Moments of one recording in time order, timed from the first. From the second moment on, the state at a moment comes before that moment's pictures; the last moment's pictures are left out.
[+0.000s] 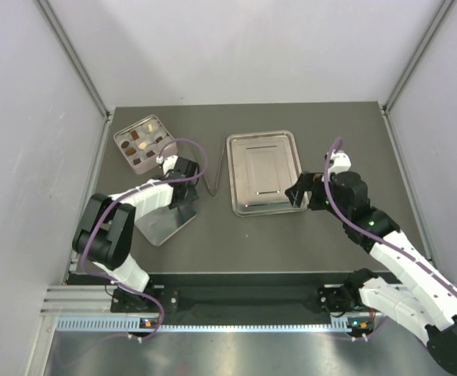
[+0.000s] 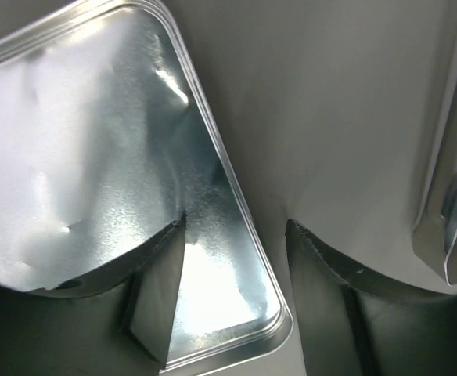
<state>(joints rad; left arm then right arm) -0.39 1.63 0.90 -0.34 -0.37 -0.71 0.49 0.83 0.70 -0.30 0.04 0.44</state>
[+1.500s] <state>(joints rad) -0.38 1.16 1.14 -0.54 0.21 -0.54 0.51 1.04 0.76 0.11 -0.42 0.37</state>
